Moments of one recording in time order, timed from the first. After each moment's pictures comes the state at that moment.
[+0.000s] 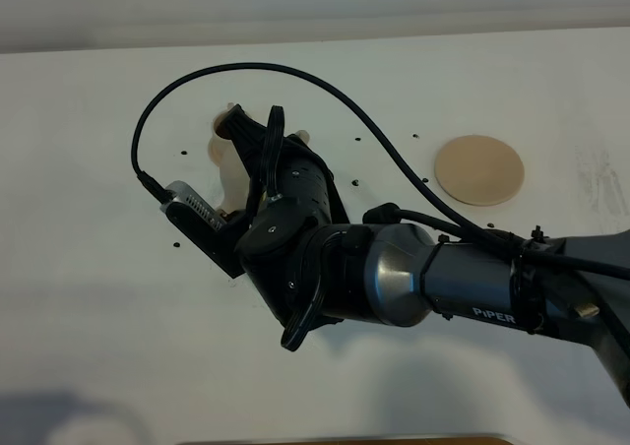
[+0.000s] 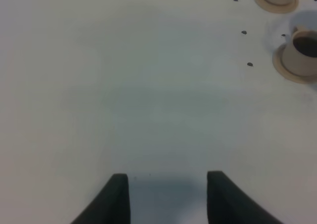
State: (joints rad) left arm 0.02 -0.01 -0.46 0.04 1.06 -0.08; right arm 1.01 2.06 -1.37 -1.39 0.85 -0.26
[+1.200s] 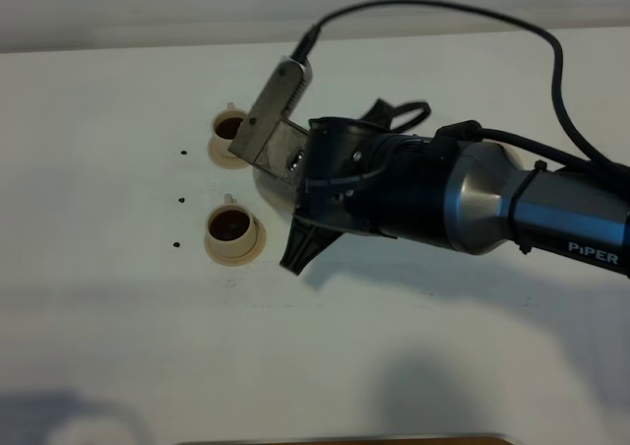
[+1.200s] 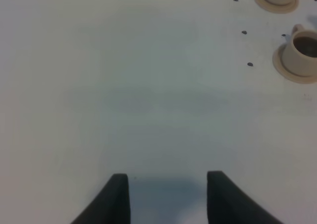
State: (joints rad) left arm 0.02 -0.01 -0.46 0.05 1.06 -0.08; right arm 0.89 1.93 -1.40 -0.62 0.84 0.29
